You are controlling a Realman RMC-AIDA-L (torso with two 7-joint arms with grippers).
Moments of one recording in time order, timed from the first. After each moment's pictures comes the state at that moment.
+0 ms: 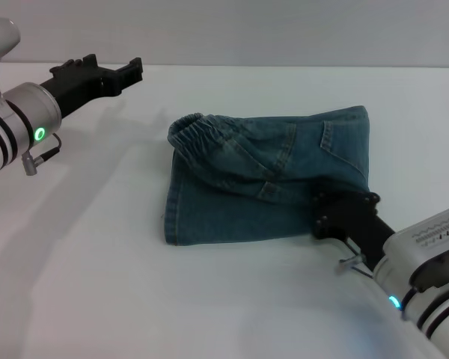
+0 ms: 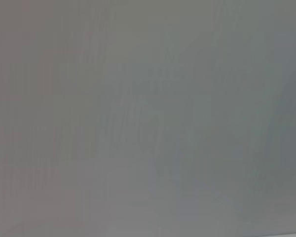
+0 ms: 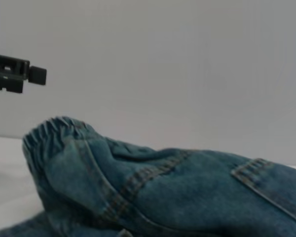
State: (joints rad) left arm -0.36 -2.06 1.54 0.97 -1.77 -0.33 1.38; right arm 0.34 2.08 -2.71 -0.51 1.02 -0.85 -0.06
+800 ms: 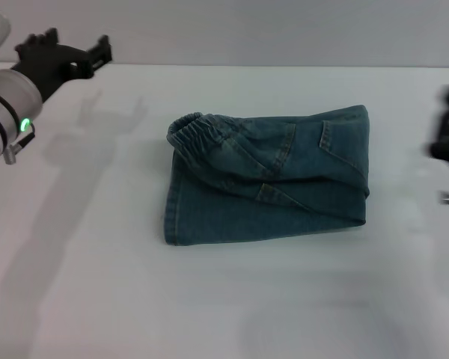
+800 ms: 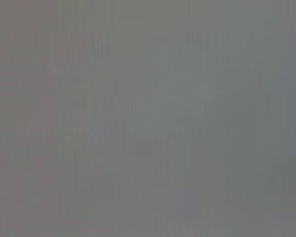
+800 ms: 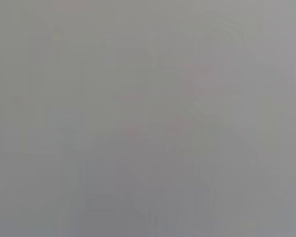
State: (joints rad) left arm -0.29 -2.07 1.63 1.12 -1.79 -0.08 1.52; right arm 0.16 2.09 -2.35 -0.62 0.91 -1.22 -0.18
